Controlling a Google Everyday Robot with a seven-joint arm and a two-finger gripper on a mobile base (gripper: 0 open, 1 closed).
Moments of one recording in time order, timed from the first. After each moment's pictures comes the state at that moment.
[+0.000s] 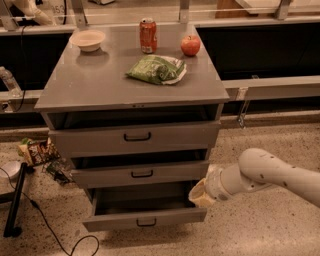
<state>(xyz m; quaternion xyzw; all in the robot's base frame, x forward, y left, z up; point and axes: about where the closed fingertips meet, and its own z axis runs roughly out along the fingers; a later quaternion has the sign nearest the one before) 0.484 -0.126 0.545 -0.59 0.74 0.21 0.25</state>
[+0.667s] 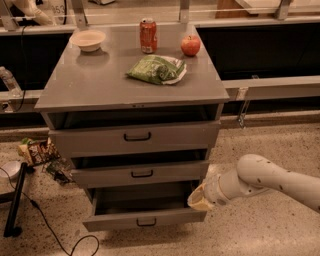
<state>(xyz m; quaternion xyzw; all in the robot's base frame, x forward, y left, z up) 0.480 -0.123 0.515 -0.58 0.74 0.23 0.24</state>
